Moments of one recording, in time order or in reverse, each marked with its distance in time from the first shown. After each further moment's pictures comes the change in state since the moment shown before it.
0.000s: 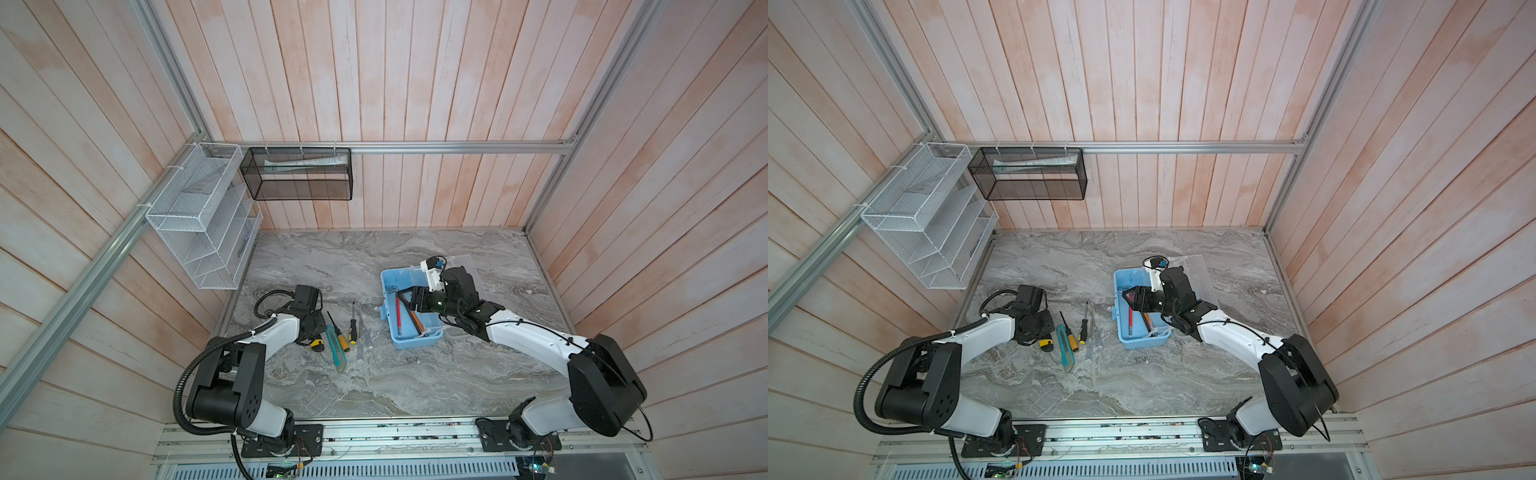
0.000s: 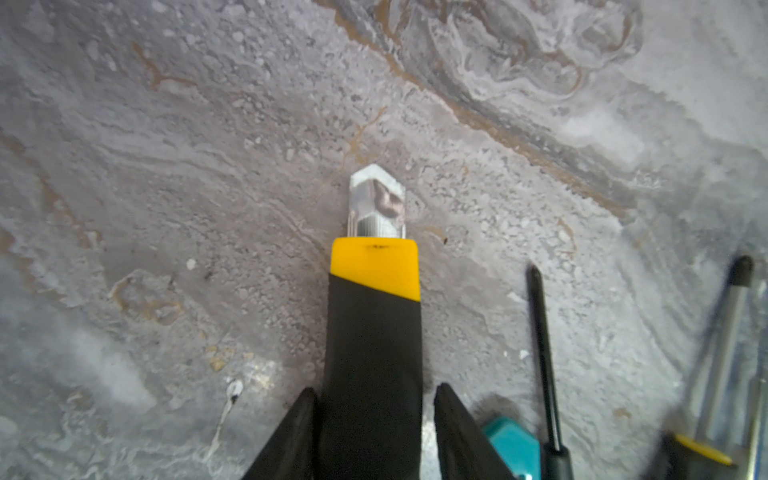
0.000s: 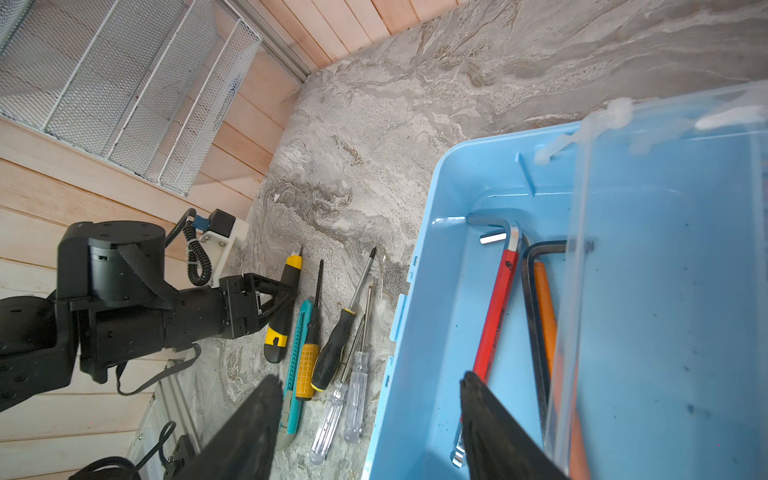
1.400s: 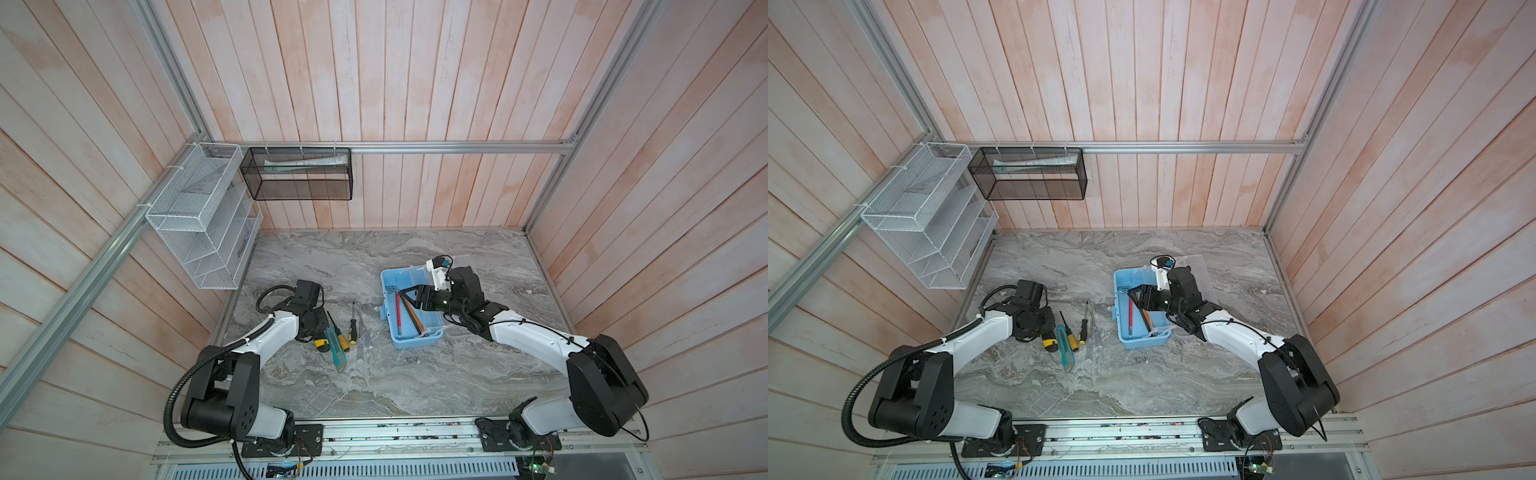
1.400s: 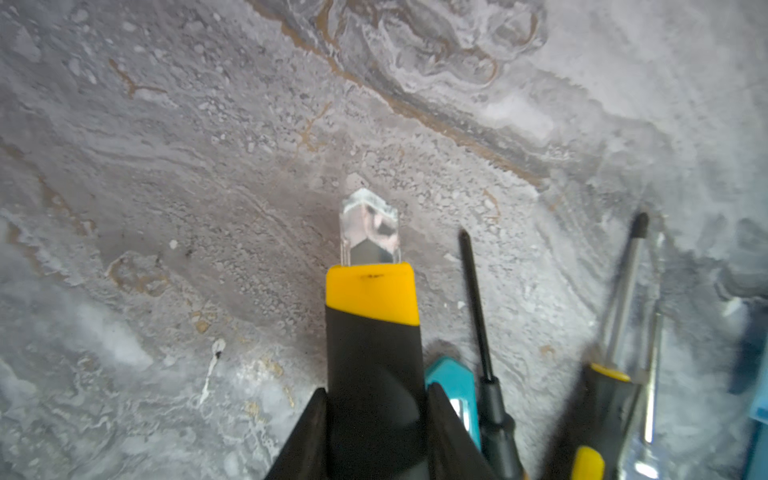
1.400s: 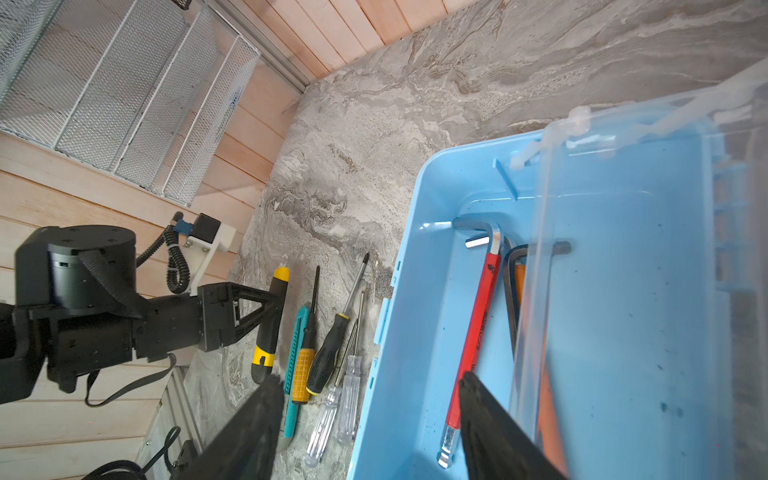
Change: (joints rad) left arm -0.025 -0.085 0.064 -0.129 0.052 0.019; right arm -0.055 -0.005 -0.035 0.046 -0.051 0.009
